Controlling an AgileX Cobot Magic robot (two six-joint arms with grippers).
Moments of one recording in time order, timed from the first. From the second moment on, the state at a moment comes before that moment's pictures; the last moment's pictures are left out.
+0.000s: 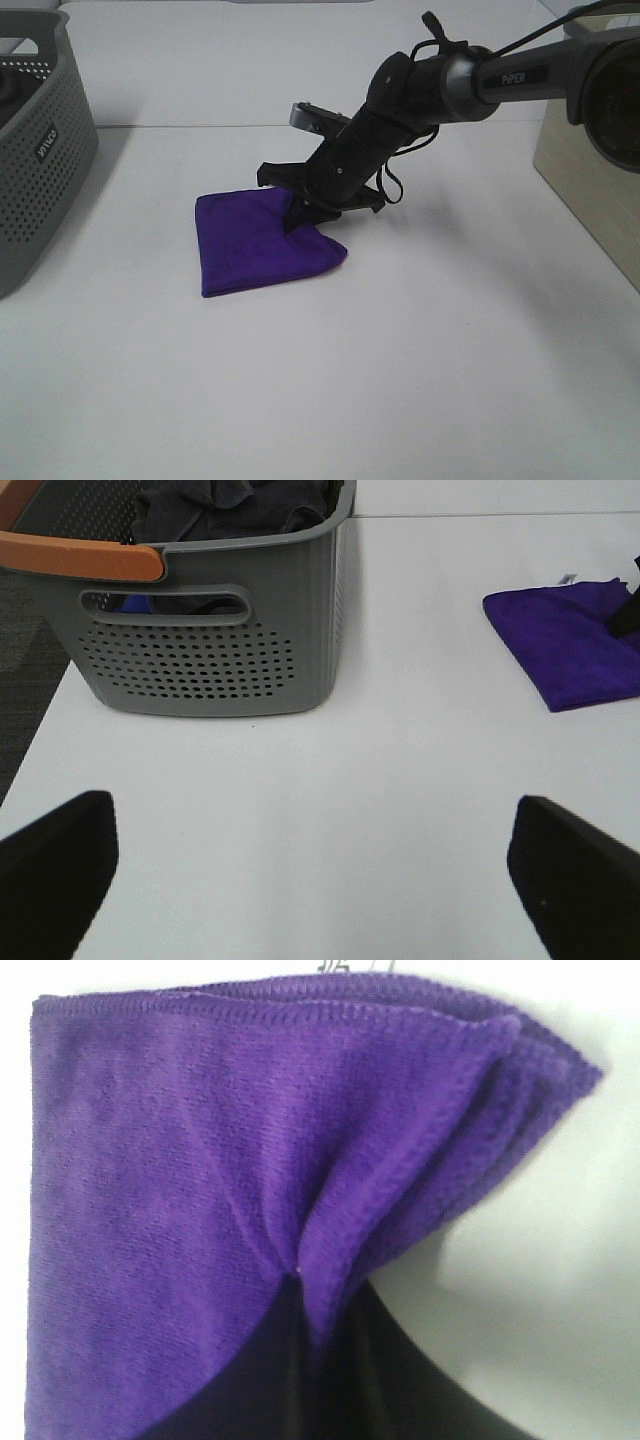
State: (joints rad) left arm 0.05 -0.01 -0.50 -0.01 1.04 0.02; right arm 0.47 2.47 -1.82 0.64 0.67 -0.19
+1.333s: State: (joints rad) left arm 0.05 -0.01 -0.50 -0.01 1.04 0.02; right arm -0.09 2.12 -2.69 0.09 1.22 -0.06
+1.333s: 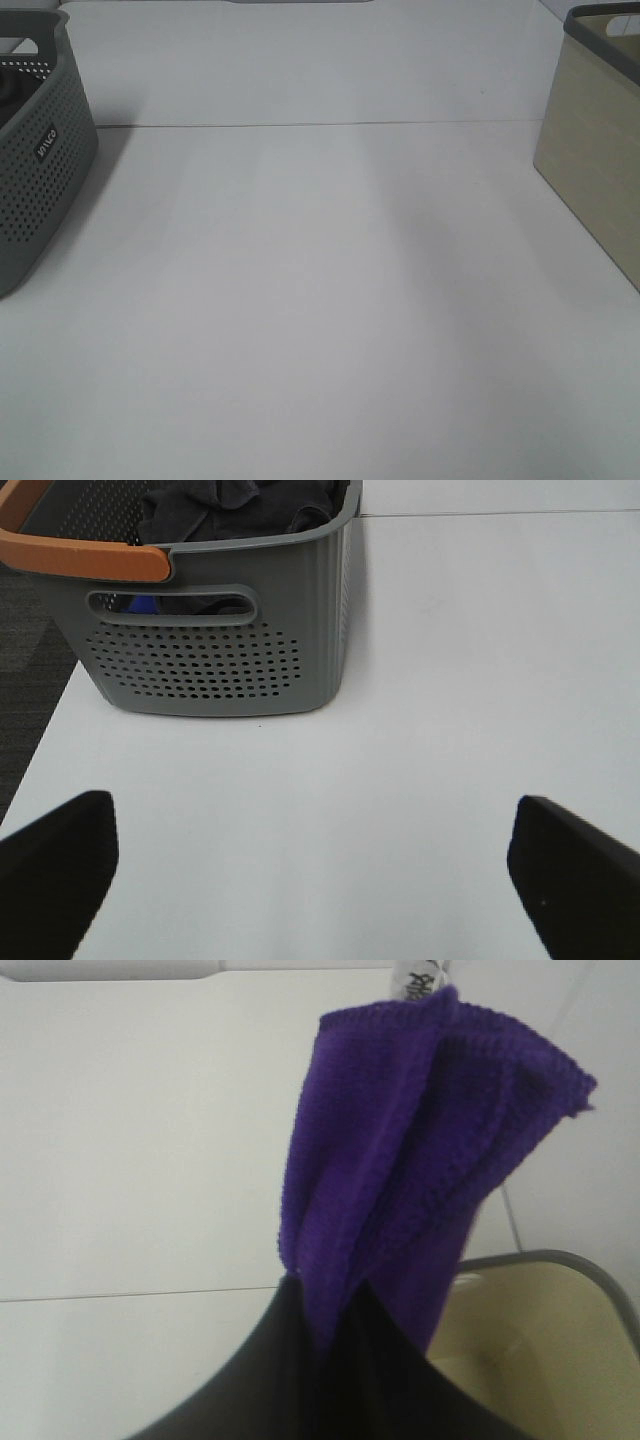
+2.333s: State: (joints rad) left arm 0.05 -0.01 -0.50 -0.01 1.04 0.02; right arm -0.34 2.13 -2.26 0.14 1.23 -0.12
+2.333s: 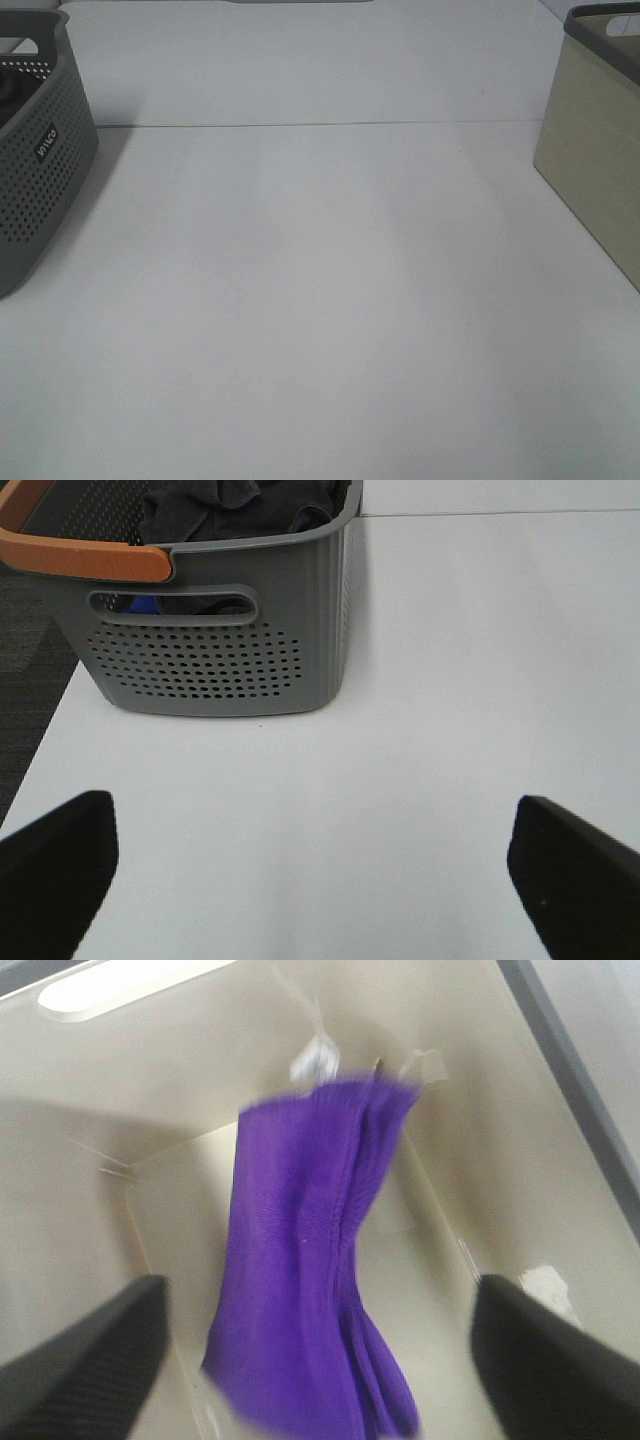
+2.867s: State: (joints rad) left arm 0.05 -0.01 -0.50 -0.01 1.04 0.02; right arm -0.11 2.01 -2.25 0.04 1.22 -0.08
